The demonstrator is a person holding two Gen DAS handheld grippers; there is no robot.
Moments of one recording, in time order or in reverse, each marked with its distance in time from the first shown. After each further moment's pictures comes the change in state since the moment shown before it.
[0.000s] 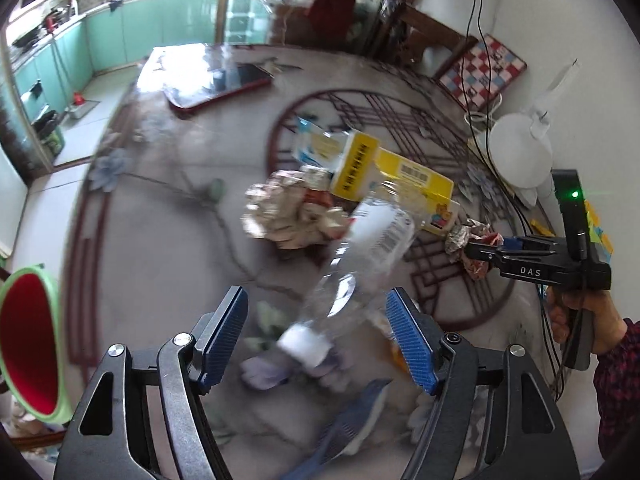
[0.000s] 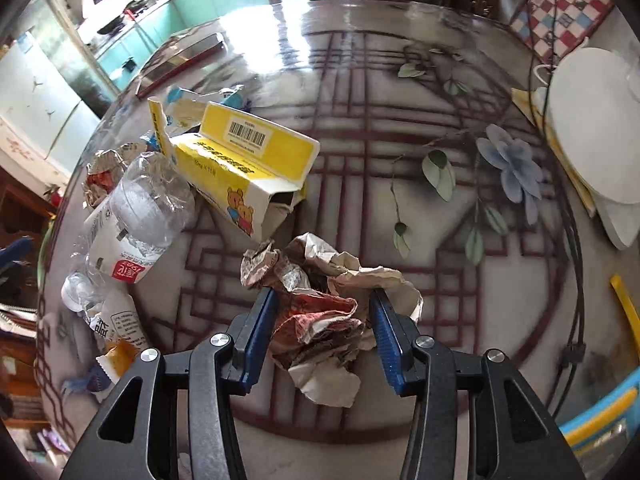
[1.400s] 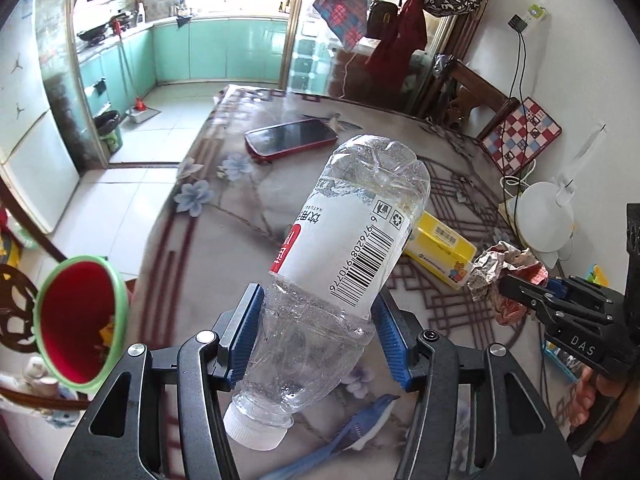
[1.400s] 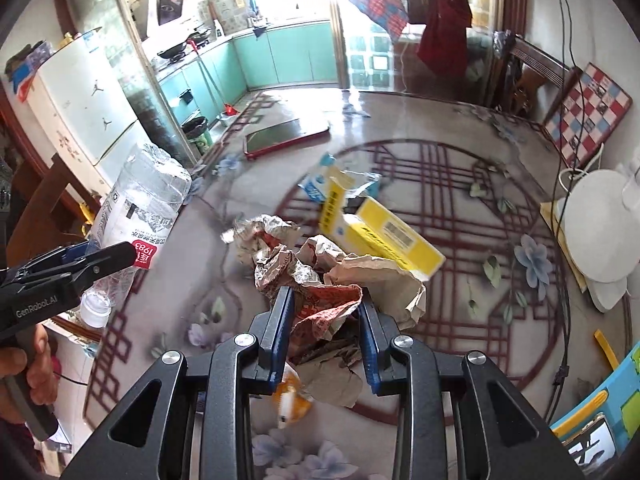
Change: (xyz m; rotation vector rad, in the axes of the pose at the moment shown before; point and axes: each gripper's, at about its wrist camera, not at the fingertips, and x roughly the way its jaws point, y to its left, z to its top) left arm -0.087 0.024 0.001 -0.139 -0.167 0.172; right arm -0.113 0.132 -0.011 -0.126 -0.234 0.060
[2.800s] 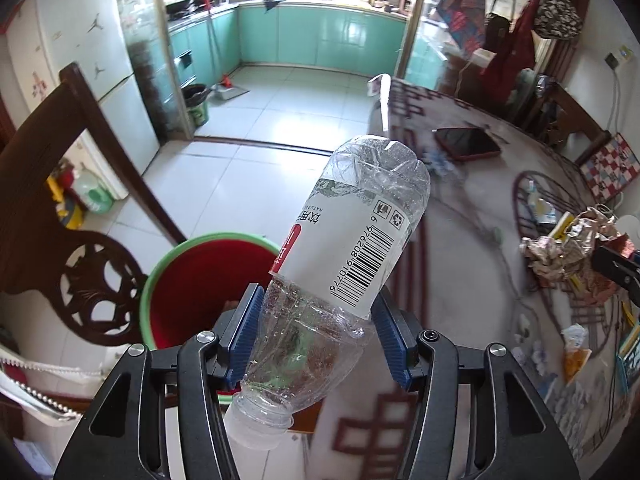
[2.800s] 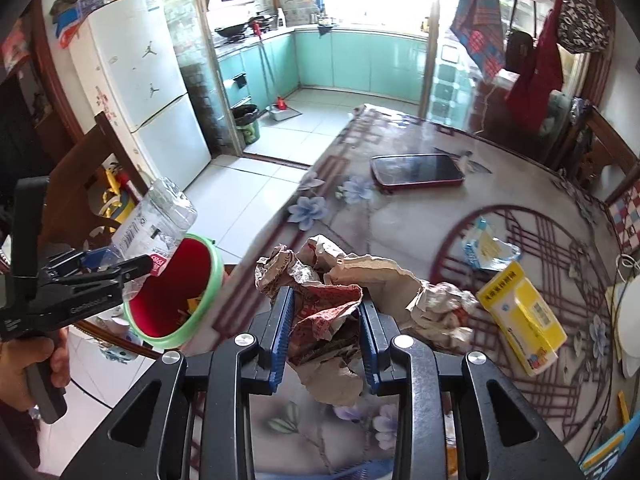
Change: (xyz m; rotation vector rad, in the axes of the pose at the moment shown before) left arm -0.003 0.210 -0.014 -0.131 0.037 0.230; right arm 0.051 0.210 0.046 -0.198 -0.013 0.056
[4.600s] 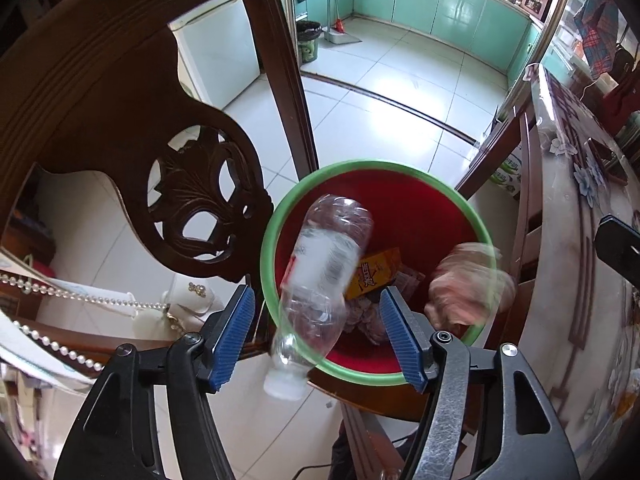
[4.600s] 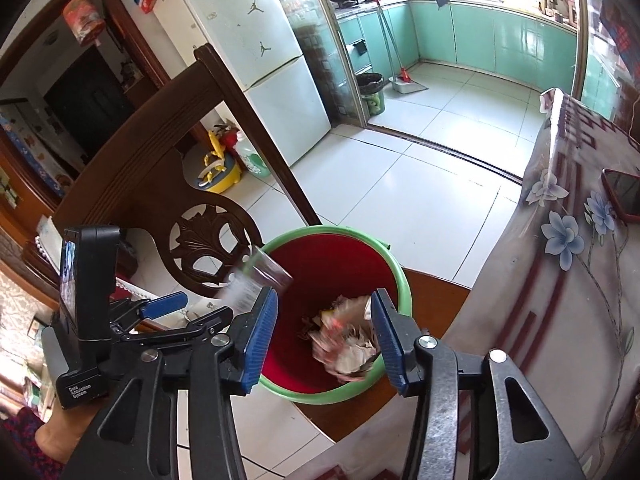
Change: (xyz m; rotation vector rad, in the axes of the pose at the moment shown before) left arm 0.040 0.128 -0.046 -0.264 0.146 0.254; right arm 0.145 0.176 0.029 -0.111 0.093 0.399
